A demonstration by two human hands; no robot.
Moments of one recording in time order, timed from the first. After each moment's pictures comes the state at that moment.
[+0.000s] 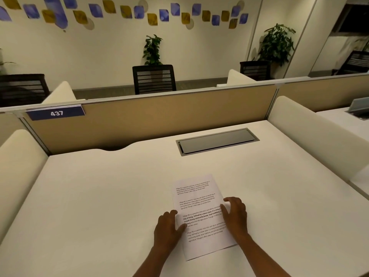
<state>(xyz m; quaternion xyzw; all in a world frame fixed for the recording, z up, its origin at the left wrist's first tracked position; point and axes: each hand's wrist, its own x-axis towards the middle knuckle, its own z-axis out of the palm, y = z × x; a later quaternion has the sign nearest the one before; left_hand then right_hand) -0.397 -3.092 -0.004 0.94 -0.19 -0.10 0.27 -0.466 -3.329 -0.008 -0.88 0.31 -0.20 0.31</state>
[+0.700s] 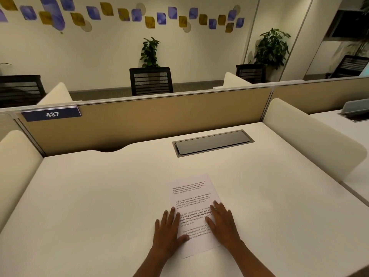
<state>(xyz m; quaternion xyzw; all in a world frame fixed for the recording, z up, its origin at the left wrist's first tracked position) -0.399 -3.098 -0.036 0.95 -0.29 -0.10 0.04 -0.478 -3.320 -0.044 -0.96 0.19 -0.04 0.21</state>
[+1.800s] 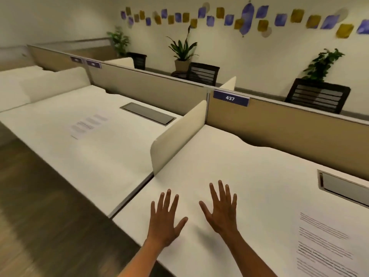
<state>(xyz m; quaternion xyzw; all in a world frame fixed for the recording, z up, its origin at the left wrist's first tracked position) -0.535 -2.771 0.018 0.99 0.12 0.02 0.07 -0.427 -2.964 0.032 -0.97 -0.18 -0.05 0.15</state>
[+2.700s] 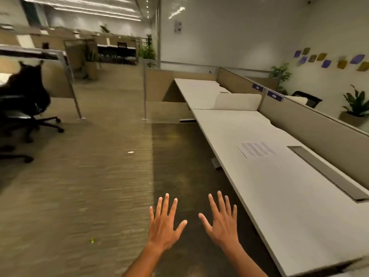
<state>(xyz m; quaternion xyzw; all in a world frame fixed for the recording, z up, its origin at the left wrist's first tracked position) -0.922 -2.342 0.027 0.83 0.52 0.15 0.12 -0.721 -2.414 0.062 -0.81 -0.57 0.00 0.11</state>
